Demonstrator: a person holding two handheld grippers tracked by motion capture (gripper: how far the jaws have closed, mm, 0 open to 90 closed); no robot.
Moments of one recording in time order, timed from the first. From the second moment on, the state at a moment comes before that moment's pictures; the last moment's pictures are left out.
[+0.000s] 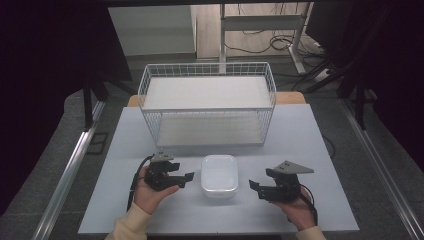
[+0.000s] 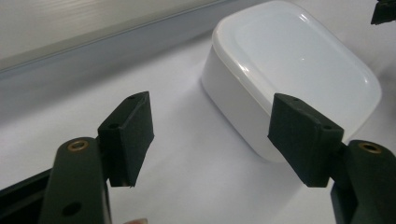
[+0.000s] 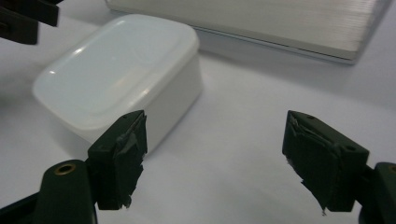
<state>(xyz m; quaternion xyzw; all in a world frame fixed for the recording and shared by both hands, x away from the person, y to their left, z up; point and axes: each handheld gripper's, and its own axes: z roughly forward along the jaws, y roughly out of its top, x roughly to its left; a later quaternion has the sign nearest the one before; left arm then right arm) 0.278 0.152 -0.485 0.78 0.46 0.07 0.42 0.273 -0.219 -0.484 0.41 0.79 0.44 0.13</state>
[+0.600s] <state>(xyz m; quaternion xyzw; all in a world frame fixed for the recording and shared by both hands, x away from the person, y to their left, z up) 0.291 0.146 -0.489 0.74 0.48 0.00 0.46 0.303 -0.183 -0.479 0.45 0.77 0.45 0.06</state>
